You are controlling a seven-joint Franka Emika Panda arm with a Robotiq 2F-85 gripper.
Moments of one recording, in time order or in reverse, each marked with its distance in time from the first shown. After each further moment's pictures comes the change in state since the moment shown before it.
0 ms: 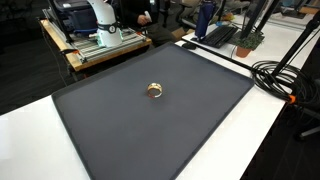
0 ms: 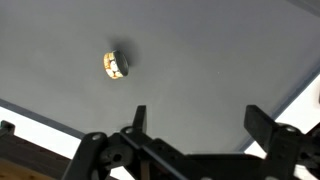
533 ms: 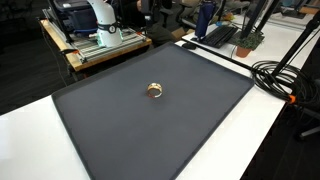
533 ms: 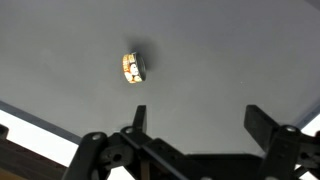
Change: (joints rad) arm -0.022 0.150 -0.099 0.078 0.016 0.033 -0.192
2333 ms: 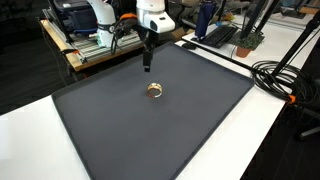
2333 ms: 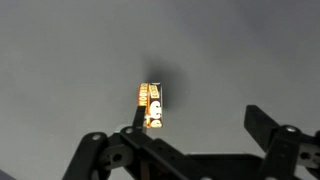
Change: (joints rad) arm -0.150 0.430 0.045 0.153 -0.005 0.122 -0.310
